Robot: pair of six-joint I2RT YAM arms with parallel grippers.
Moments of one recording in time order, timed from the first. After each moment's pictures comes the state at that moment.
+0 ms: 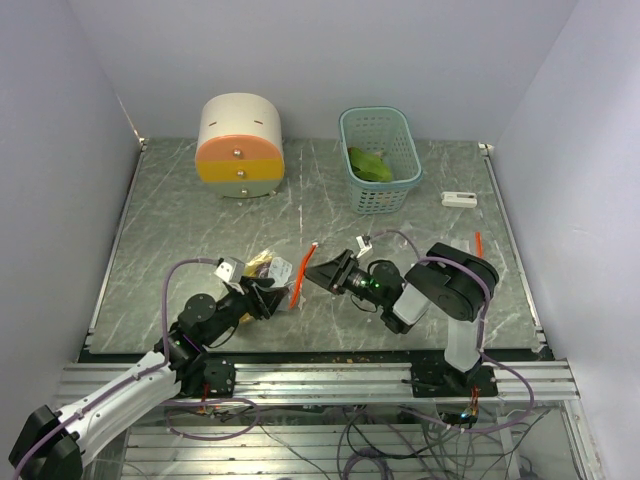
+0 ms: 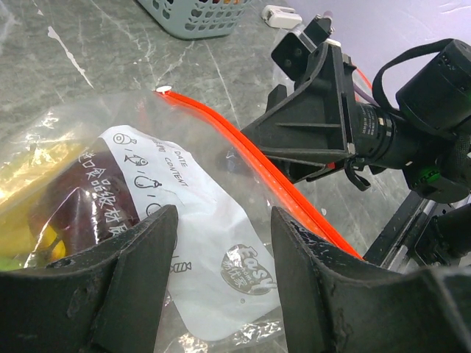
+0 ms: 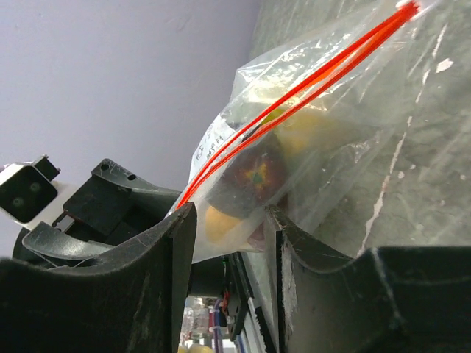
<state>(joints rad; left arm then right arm) -0.72 0.46 0.01 0.40 0.03 -0.46 0.78 1.92 0.36 1.53 -0.21 1.27</state>
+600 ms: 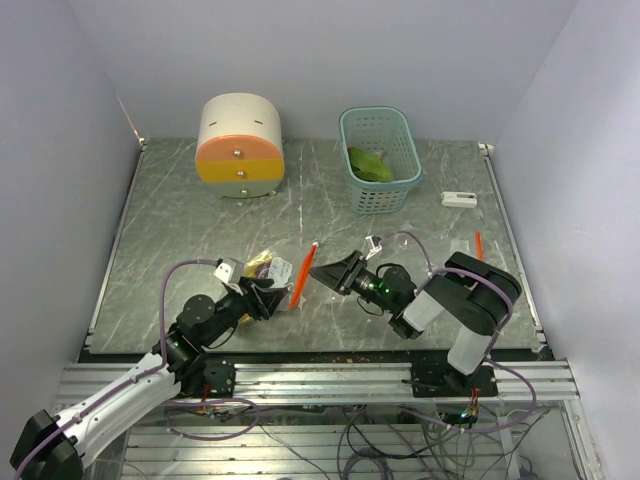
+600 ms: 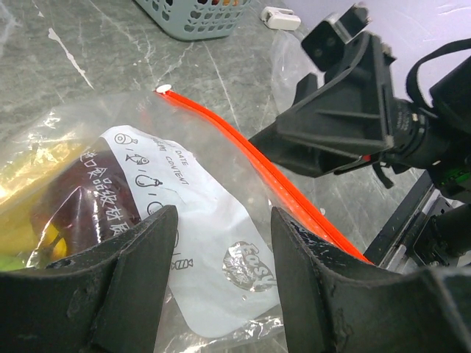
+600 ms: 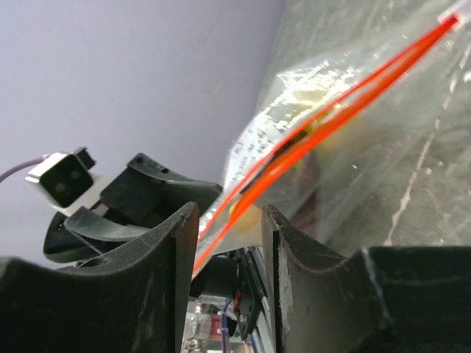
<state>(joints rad) -0.72 0.42 0.01 0.37 0.03 -0.46 0.80 1.81 0.30 1.51 -0.17 1.25</state>
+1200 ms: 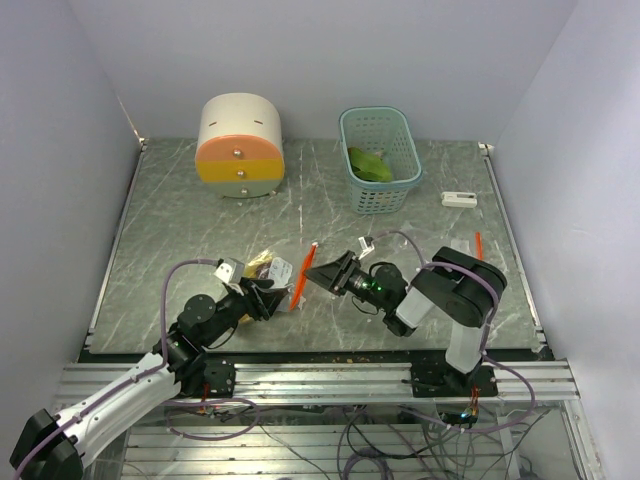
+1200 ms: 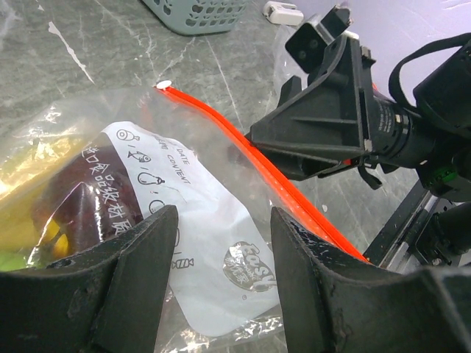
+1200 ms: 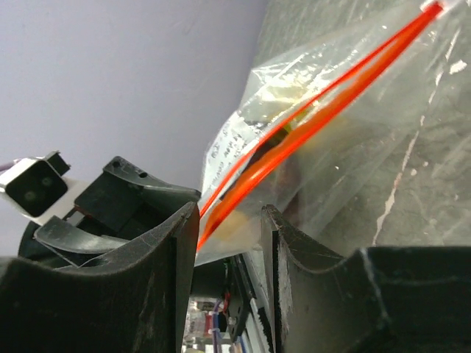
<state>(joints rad) -0.72 0.42 0.01 0.35 0.03 -0.45 0.81 1.85 0.34 1.51 -0.17 1.24</state>
